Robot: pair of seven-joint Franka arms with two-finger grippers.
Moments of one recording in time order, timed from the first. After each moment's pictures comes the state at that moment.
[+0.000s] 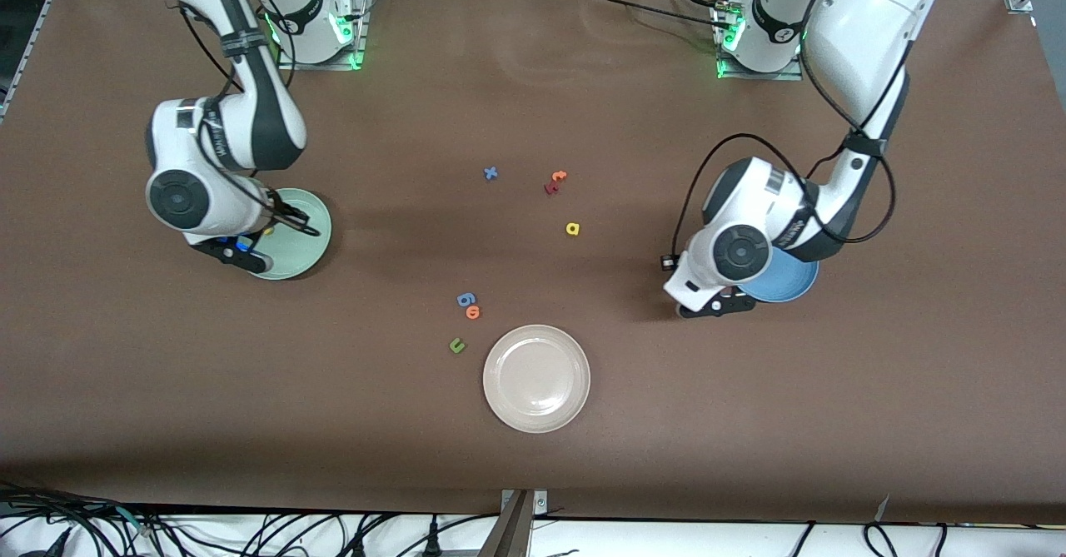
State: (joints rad) left arm -0.12 0.60 -0.26 -1.68 0.12 1.96 -0.54; right arm 0.46 0.31 -0.36 -2.03 0.03 1.95 0.43
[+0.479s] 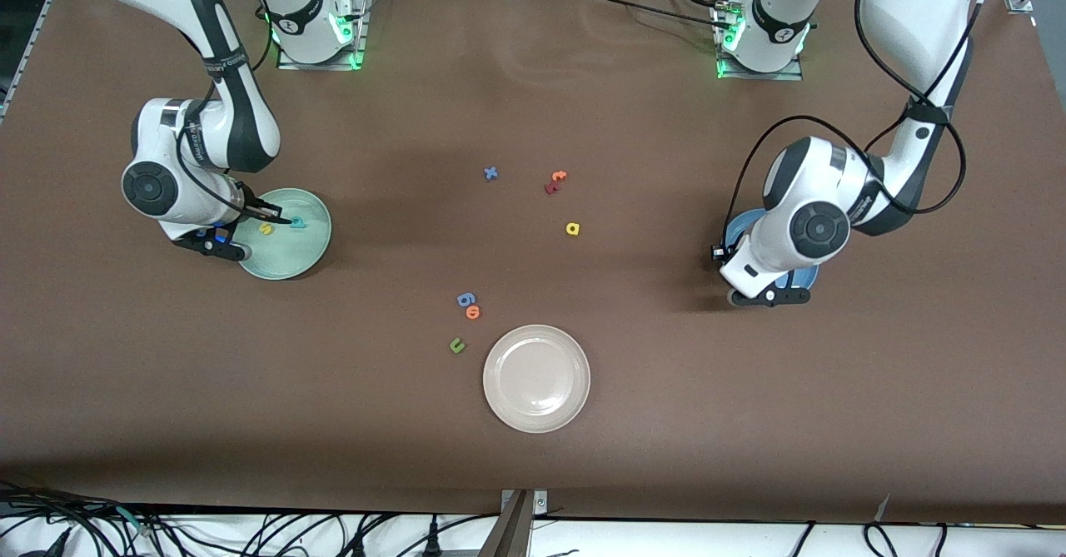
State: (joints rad) left arm 0.00 0.43 -0.26 -1.95 0.12 2.15 -0.36; right arm 0.46 0.31 -0.43 -2.22 0.03 2.18 0.25
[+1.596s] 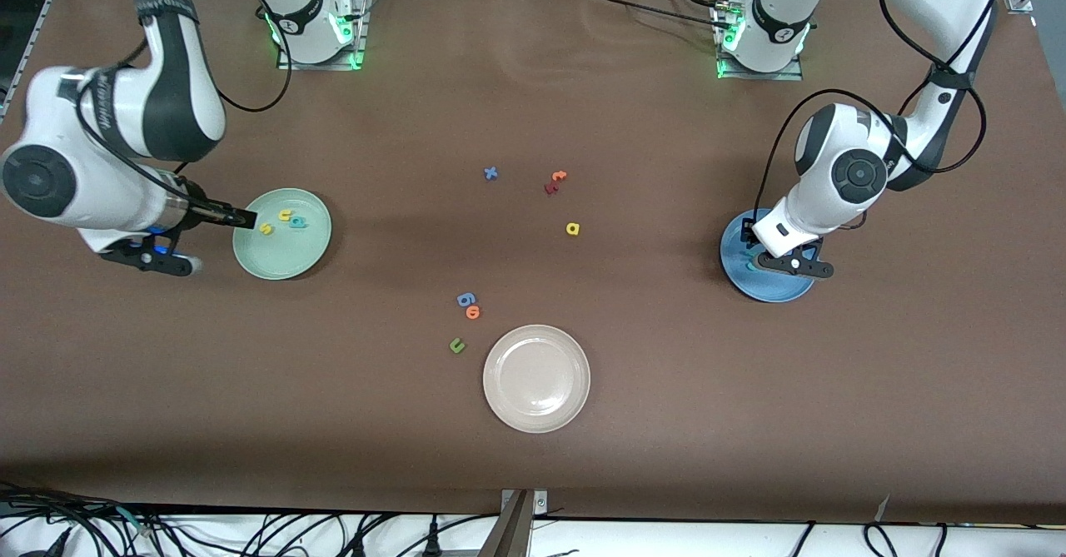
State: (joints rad) left arm 0.11 0.30 -0.26 -2.23 0.15 2.43 -0.09; right arm 0.46 0.26 -0.43 -1.74 0.03 1.71 0.23
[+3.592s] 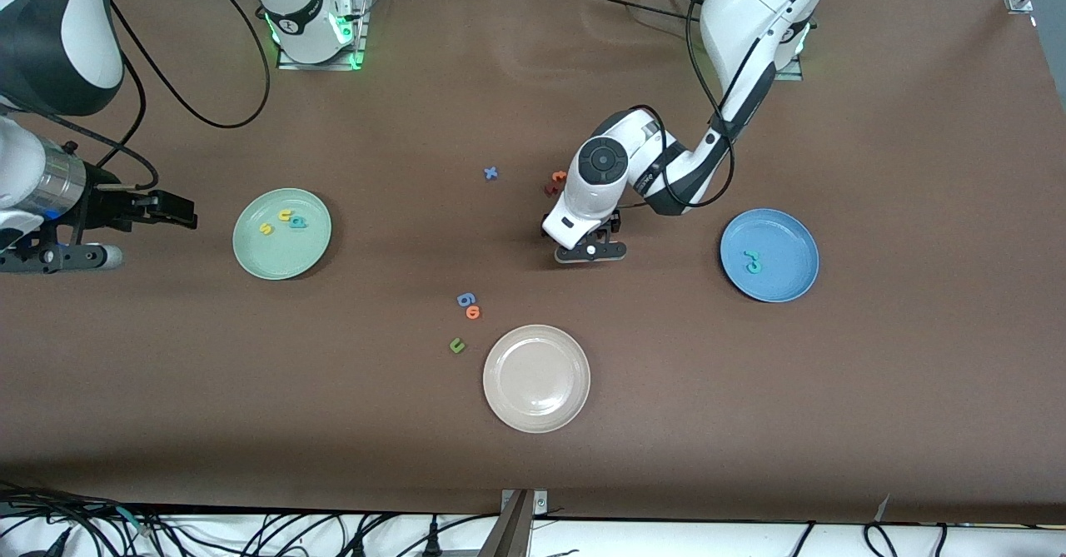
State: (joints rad) left arm -0.43 0.68 -0.30 -1.78 0.15 2.41 -0.89; right arm 0.06 0.21 -0.04 -1.56 0.01 1.67 -0.04
